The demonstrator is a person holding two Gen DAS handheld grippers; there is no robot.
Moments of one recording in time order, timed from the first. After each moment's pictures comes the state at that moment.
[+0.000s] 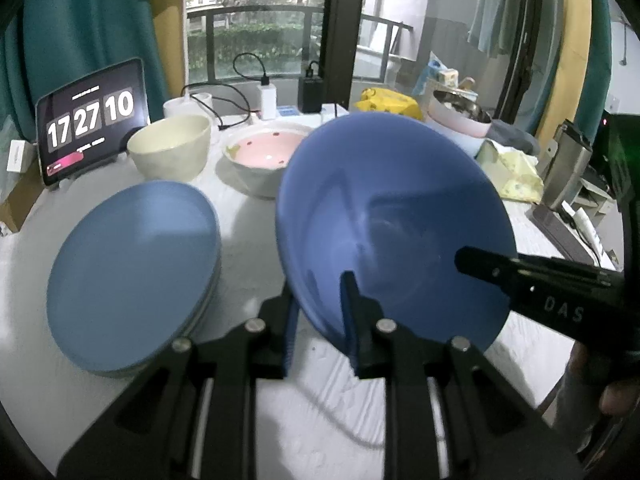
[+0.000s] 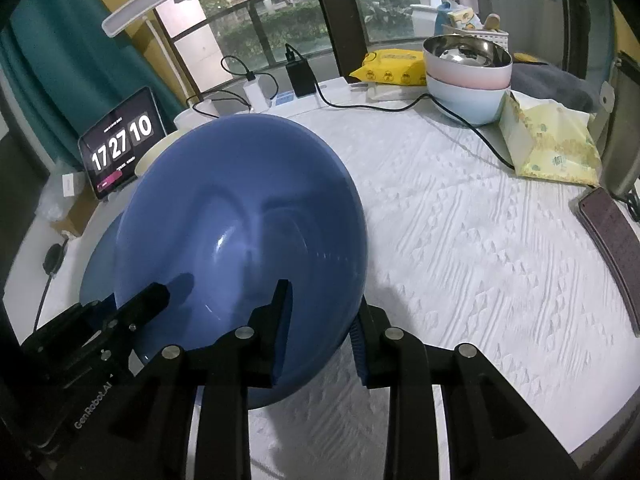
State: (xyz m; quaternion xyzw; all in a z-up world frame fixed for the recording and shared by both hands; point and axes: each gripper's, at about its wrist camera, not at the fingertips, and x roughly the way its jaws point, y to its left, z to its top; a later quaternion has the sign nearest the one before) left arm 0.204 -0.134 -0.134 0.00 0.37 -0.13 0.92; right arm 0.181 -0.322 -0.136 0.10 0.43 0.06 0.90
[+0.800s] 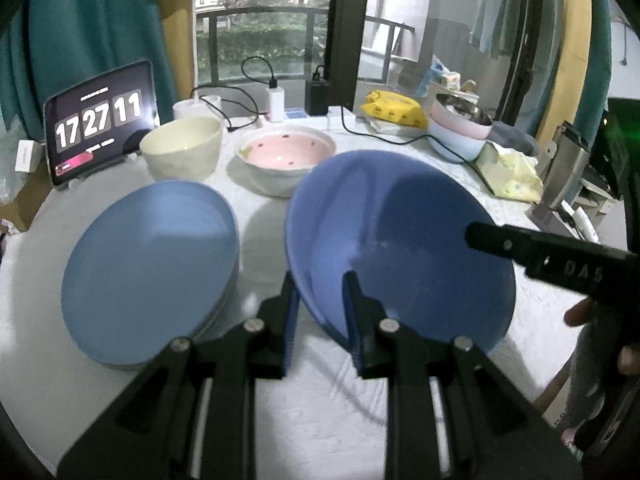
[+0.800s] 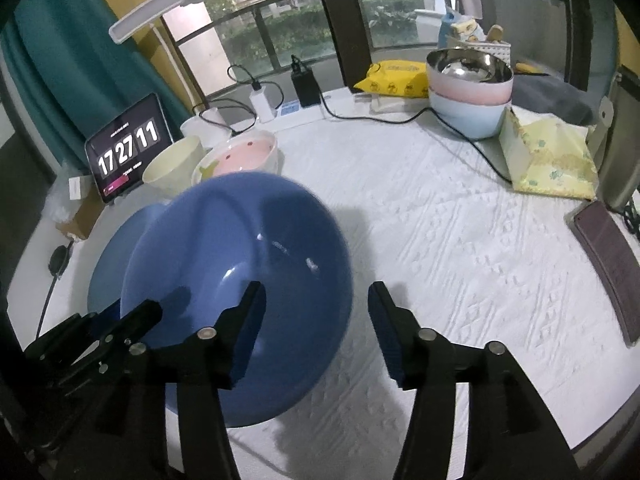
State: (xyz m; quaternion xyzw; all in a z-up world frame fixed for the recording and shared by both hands) left arm 0.197 -0.122 -0.128 0.00 0.37 -0.12 0.92; right arm 0.183 -0.328 -0.120 0.10 0.42 0.06 0.90
